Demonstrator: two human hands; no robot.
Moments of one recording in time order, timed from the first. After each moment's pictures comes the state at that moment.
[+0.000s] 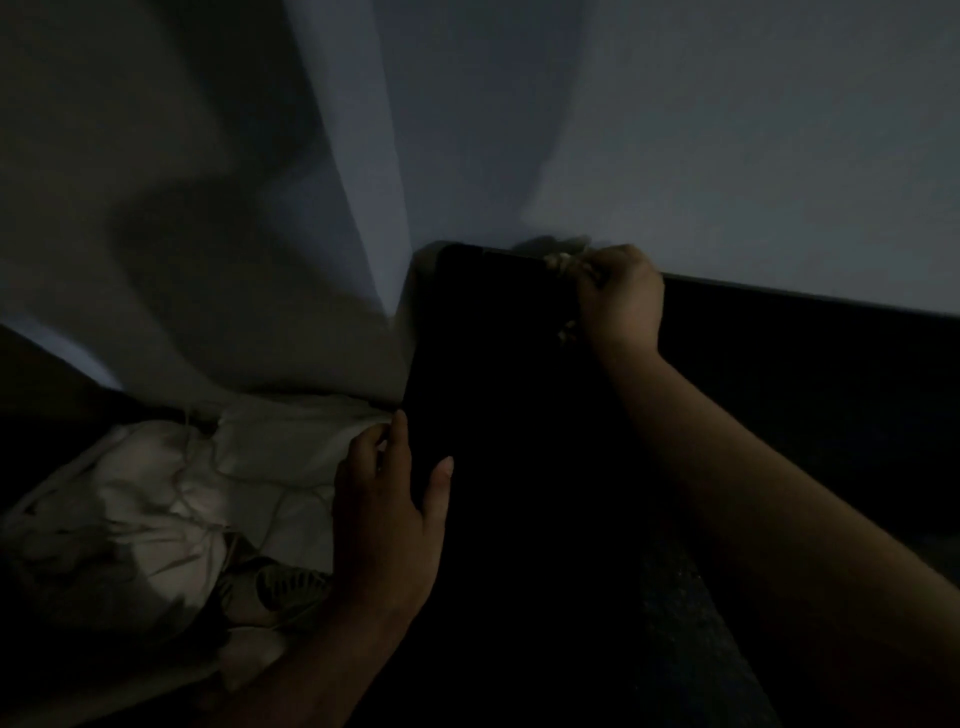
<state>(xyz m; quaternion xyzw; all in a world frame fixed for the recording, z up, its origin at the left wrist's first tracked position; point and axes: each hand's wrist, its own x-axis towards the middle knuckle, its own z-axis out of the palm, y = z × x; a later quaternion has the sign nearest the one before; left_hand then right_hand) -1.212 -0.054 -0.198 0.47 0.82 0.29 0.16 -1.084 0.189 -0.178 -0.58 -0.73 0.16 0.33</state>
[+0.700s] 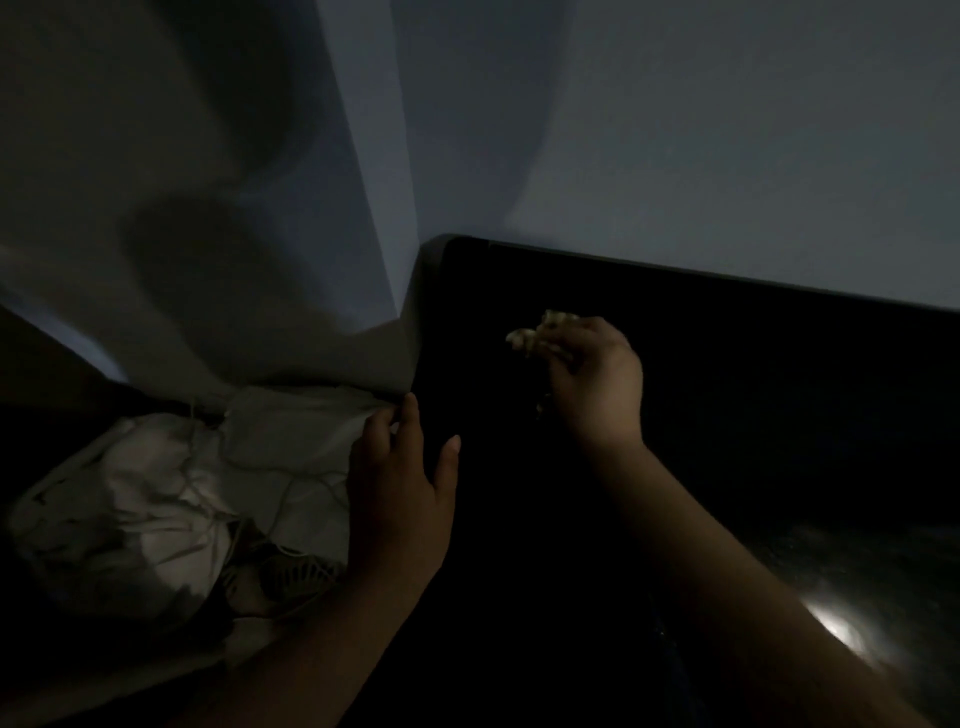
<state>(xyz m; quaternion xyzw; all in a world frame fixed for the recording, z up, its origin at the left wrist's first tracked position) -1.209 -0.053 -0.199 0.47 0.82 0.29 0.14 -1.075 0.089 -0.180 -0.53 -0.74 0.24 0.33</state>
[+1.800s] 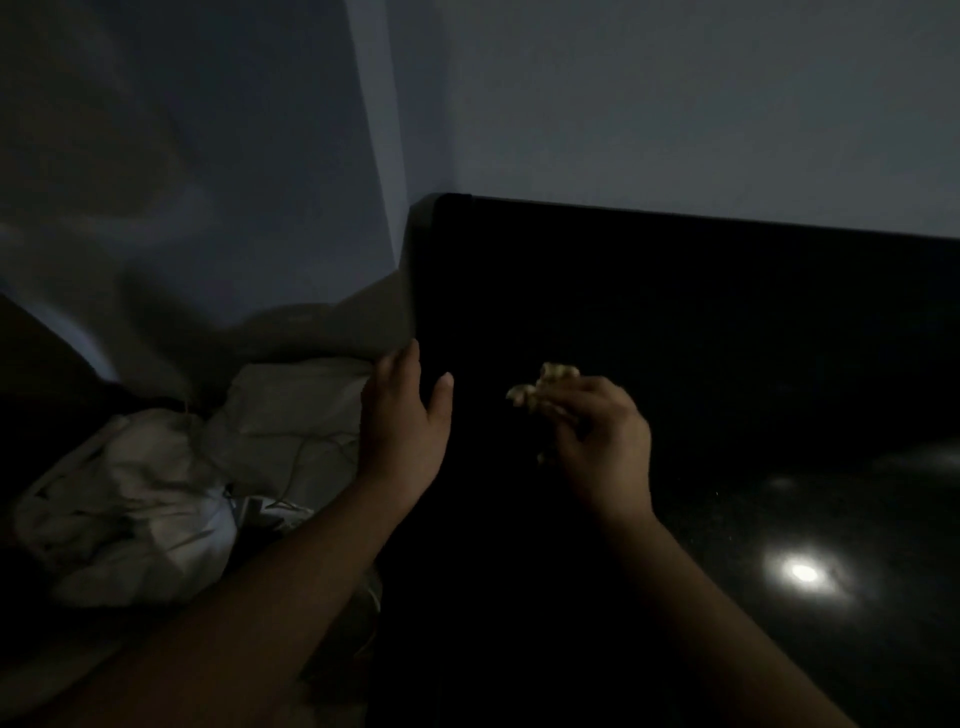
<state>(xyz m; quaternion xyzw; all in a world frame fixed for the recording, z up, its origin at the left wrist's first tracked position) -1.230 -0.075 -0.198 0.51 0.77 0.32 0.22 -1.035 -0.061 -0.174 -0.53 -0.70 0.33 0.36</state>
